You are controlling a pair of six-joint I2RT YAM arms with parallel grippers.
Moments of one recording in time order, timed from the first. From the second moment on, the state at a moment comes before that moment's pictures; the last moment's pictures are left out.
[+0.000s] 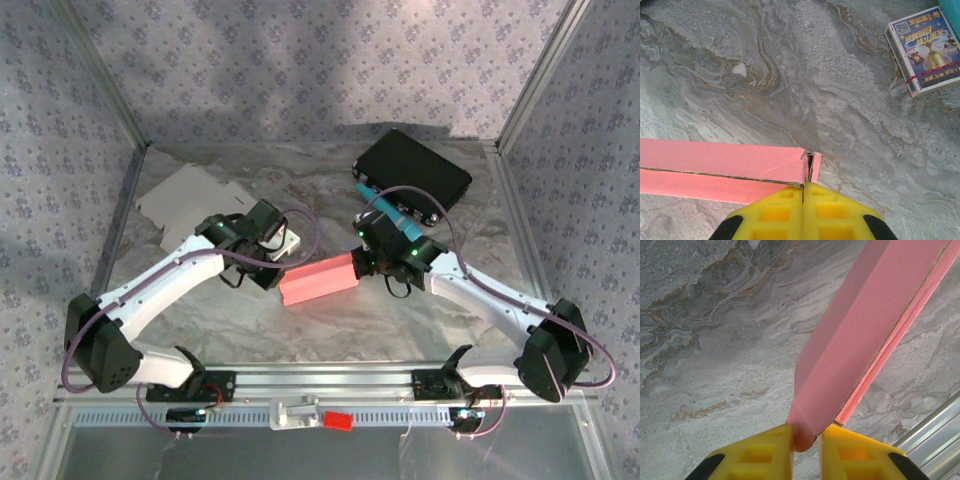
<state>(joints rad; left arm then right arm) -0.74 1.36 1.20 -1.10 0.04 -0.01 0.76 1.28 0.98 -0.64 0.13 0.38</state>
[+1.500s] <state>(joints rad) -0.74 1.45 1.29 -1.16 0.11 -0.47 0.75 1.30 0.99 -0.64 0.15 0.40</state>
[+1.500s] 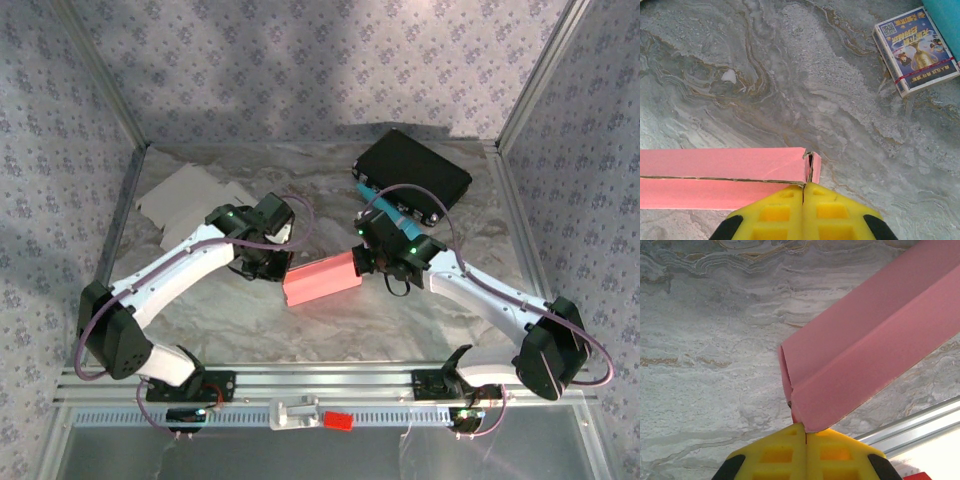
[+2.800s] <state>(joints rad) -0.66 1.49 1.33 -1.16 0.18 -0.64 0.75 1.31 1.01 -0.64 0.16 0.46</state>
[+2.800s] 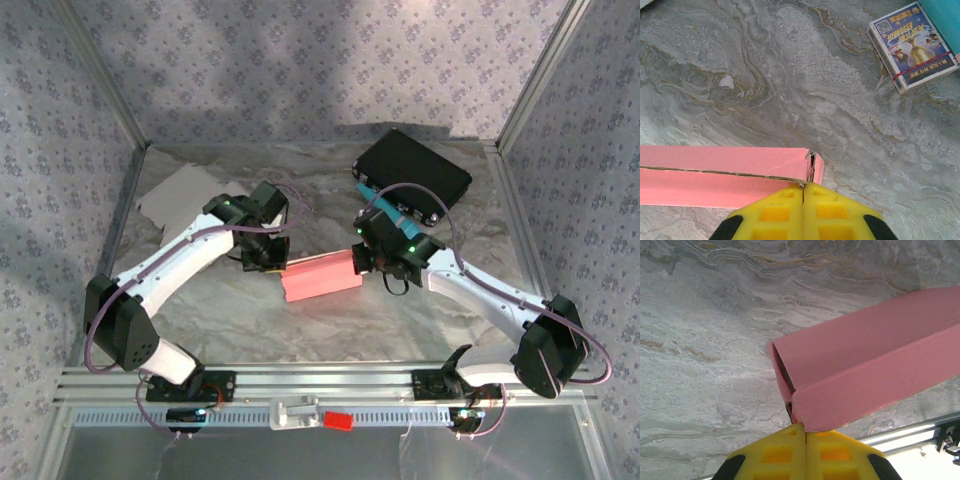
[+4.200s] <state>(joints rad) -0.80 1.34 1.12 -0.94 0.03 -0.58 0.58 1.13 0.99 -0.65 -0.16 1.22</state>
